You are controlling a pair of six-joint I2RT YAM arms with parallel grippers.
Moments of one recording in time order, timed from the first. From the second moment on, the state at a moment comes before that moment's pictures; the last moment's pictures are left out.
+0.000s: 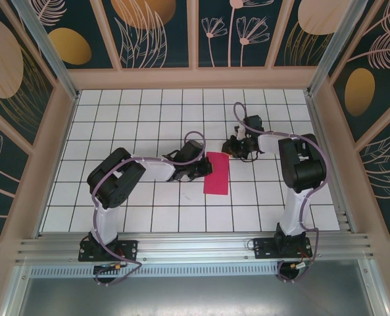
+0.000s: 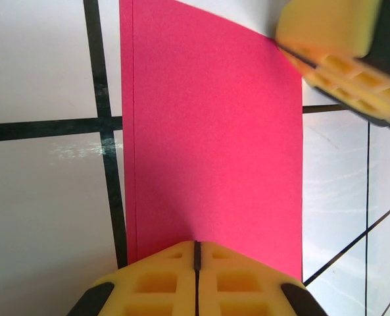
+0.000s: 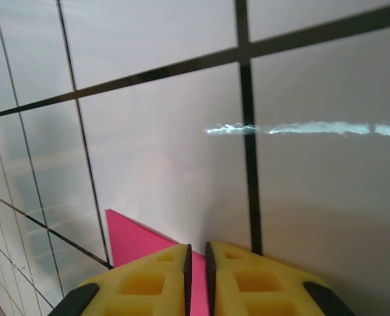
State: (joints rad) left arm -0.78 1.99 1.05 0.12 0.24 -0.92; right arm 0.25 1.96 1.09 -0.20 -0.58 0.54
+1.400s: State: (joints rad) left arm -0.78 1.99 1.04 0.12 0.24 -0.92; right arm 0.23 1.91 1.02 -0.18 -0.60 0.55
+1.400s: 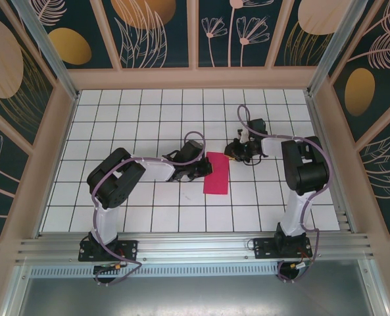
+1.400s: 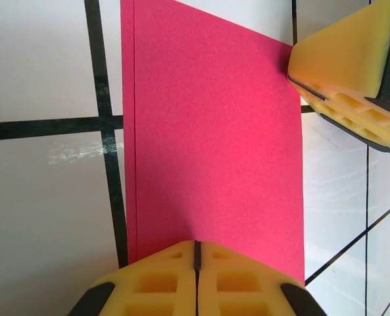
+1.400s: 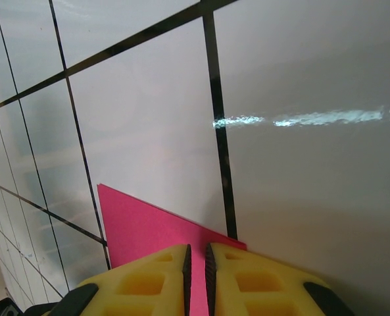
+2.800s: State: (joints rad) left arm -0.78 1.99 1.04 0.12 0.24 -0.92; right arm 0.22 1.84 0.92 -0.13 -0.66 0.59
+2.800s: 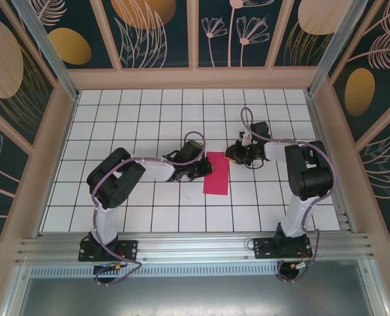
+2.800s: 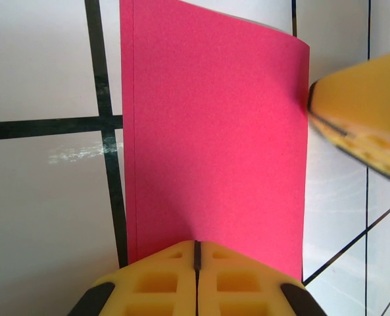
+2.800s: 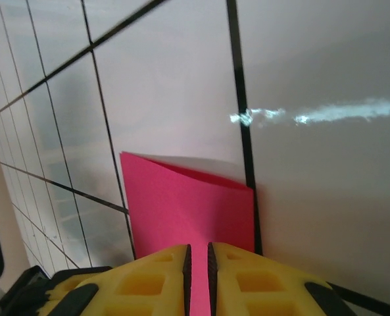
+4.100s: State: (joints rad) left arm -0.78 1.99 1.03 0.13 0.24 -0.91; right arm 0.33 1.58 0.69 -0.16 -0.60 0.63
